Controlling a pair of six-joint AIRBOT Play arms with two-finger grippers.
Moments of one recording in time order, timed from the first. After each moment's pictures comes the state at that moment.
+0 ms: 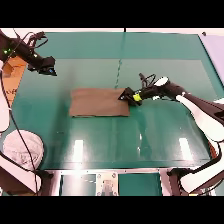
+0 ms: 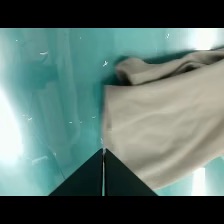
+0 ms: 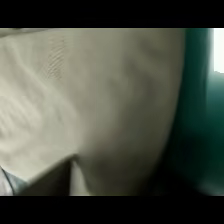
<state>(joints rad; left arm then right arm) 0.08 -1.83 2.04 1.20 -1.62 -1.41 0.20 -1.77 1.20 -0.62 0.96 1.40</state>
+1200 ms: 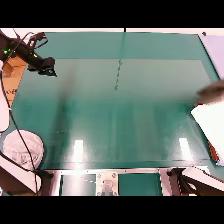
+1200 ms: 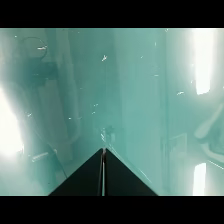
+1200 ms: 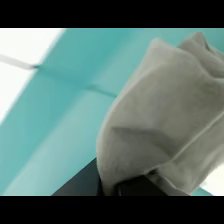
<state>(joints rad) 0.09 -1.83 2.04 1.20 -1.64 -1.40 -1.10 -1.18 1.52 -0.79 1.41 1.58</state>
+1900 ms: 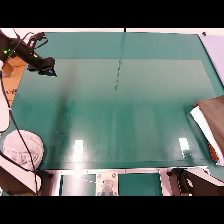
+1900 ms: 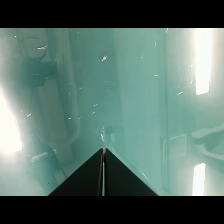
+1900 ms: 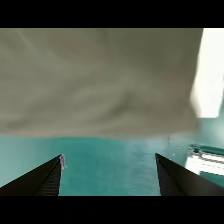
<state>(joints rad) 0.09 -1.83 2.04 1.20 -1.64 -1.40 -1.45 -1.06 1.11 -1.29 1.55 1.77</state>
